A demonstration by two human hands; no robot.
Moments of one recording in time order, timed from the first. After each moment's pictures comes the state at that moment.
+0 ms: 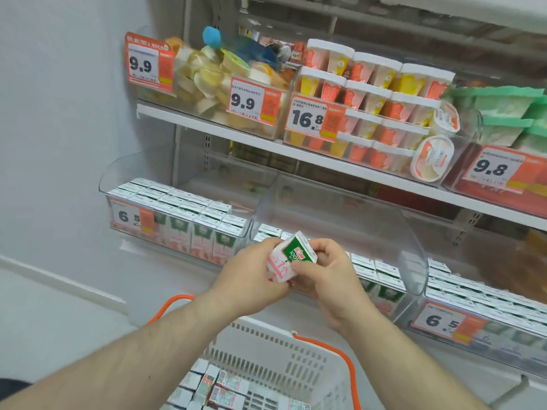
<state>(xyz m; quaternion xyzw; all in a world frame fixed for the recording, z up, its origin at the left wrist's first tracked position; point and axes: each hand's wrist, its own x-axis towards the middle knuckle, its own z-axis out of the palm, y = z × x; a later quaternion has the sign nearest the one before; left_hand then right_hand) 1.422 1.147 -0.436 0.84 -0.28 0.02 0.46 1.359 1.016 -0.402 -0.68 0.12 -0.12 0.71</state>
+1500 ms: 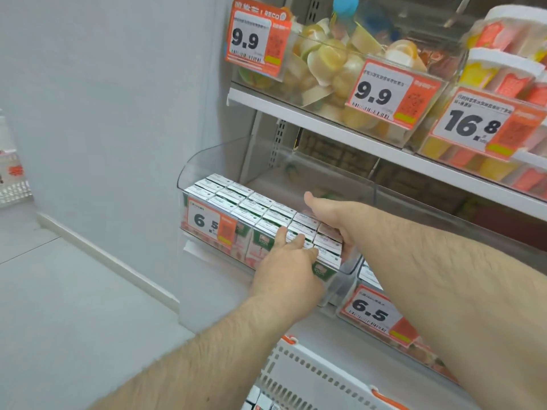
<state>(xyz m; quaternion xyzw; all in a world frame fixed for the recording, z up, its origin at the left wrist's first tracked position) 1.511 1.221 -0.440 0.93 -0.18 -0.01 0.31 1.622 1.101 -0.389 -0.89 0.25 0.21 0.32</state>
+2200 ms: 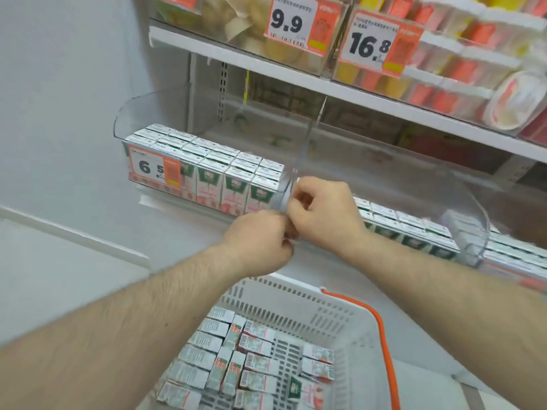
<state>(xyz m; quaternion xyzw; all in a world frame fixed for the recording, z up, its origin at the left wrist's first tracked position) 1.449 1.199 -0.449 0.91 -0.34 0.03 0.25 1.430 1.066 -0.417 -0.95 -0.05 -0.25 0.20</state>
